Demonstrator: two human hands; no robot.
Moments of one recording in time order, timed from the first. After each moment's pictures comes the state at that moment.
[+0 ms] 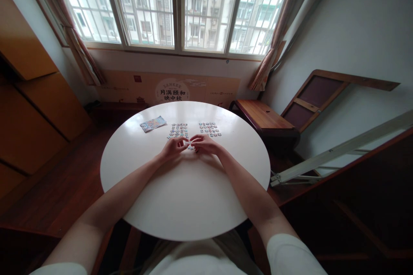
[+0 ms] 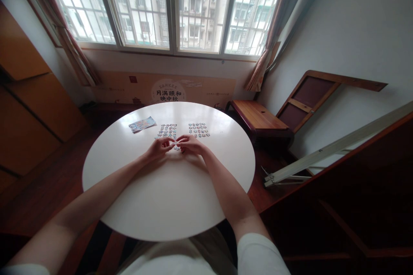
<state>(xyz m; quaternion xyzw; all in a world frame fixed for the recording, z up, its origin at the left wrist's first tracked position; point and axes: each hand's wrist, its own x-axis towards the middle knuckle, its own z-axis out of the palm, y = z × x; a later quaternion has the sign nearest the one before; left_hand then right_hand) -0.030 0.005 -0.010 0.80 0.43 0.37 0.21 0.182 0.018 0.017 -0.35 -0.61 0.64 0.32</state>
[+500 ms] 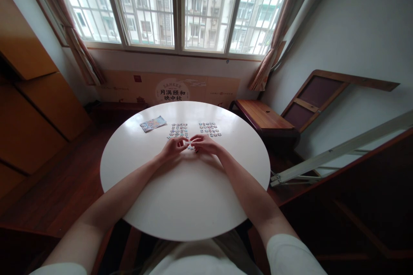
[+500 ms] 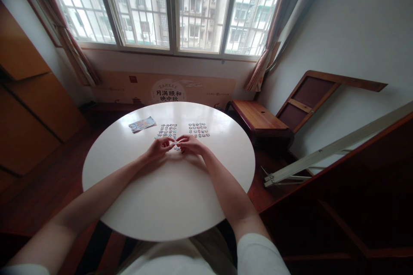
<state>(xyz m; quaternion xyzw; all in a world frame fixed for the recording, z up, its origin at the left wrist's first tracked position) -0.030 0.005 -0.011 0.79 0.43 0.38 0.21 0.182 0.017 0.017 -0.35 -0.61 0.64 0.32</state>
